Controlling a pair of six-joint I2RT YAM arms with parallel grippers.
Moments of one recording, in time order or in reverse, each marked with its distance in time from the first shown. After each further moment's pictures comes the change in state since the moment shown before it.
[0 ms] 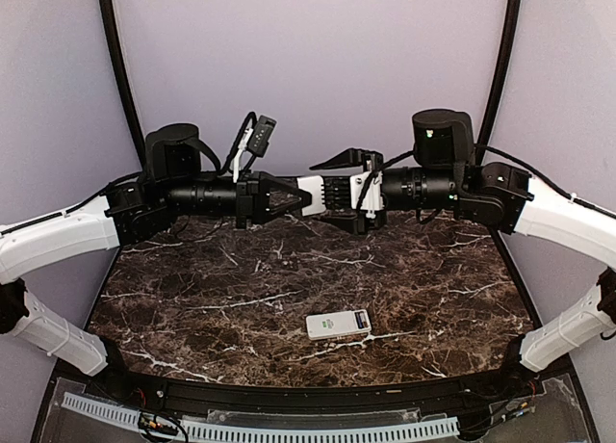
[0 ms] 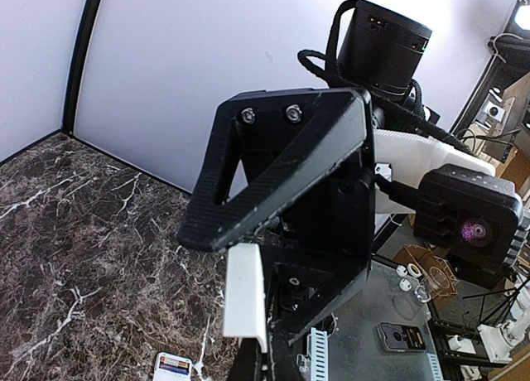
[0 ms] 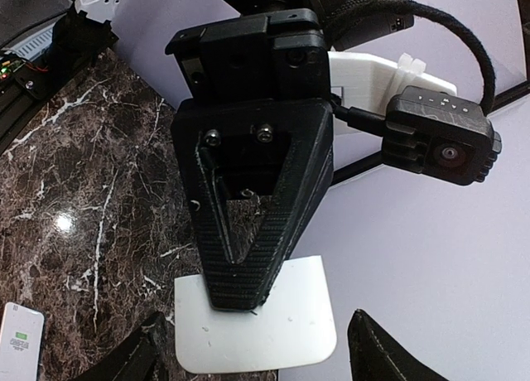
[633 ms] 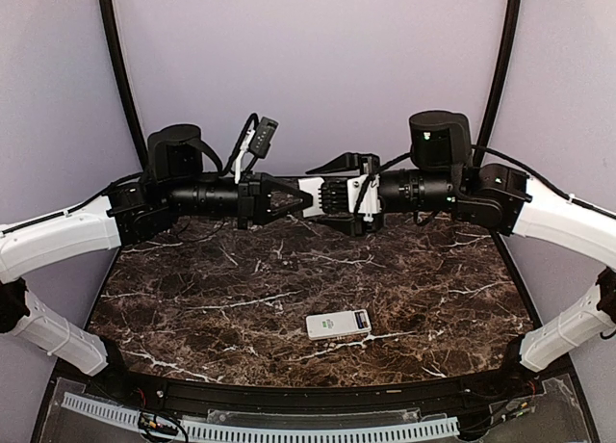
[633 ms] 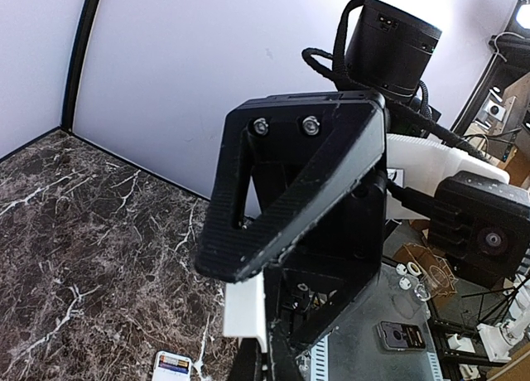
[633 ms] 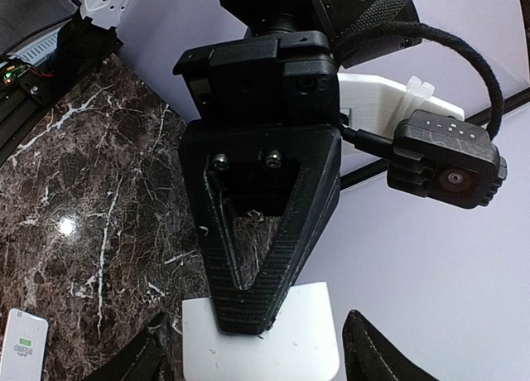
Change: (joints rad) left arm 0.000 0.008 0.000 0.000 0.005 0.000; right arm 0.016 0.007 0.000 0.010 -0.005 0.001
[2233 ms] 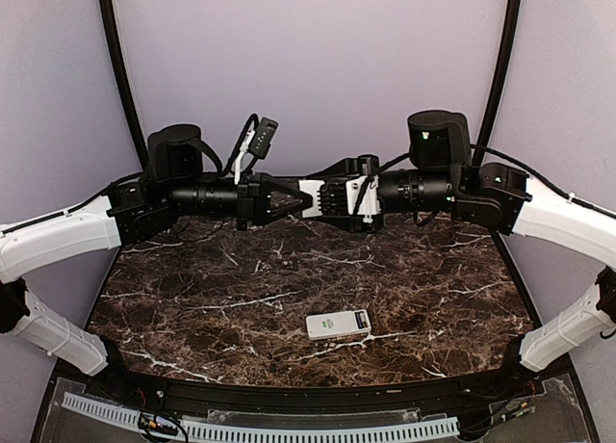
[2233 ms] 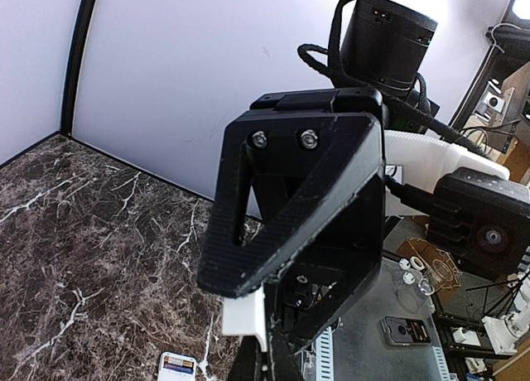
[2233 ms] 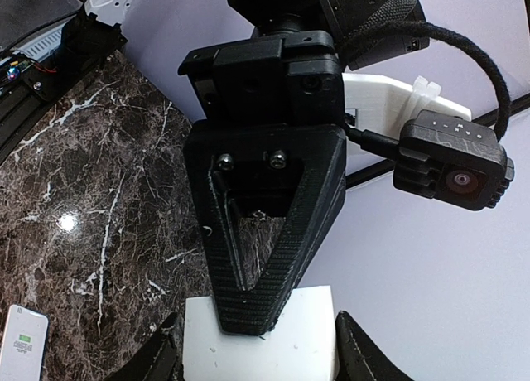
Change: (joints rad) left arm 0.005 0.000 0.000 -0.002 0.010 0.020; right arm 0.004 0.004 0.009 -0.017 0.002 -0.013
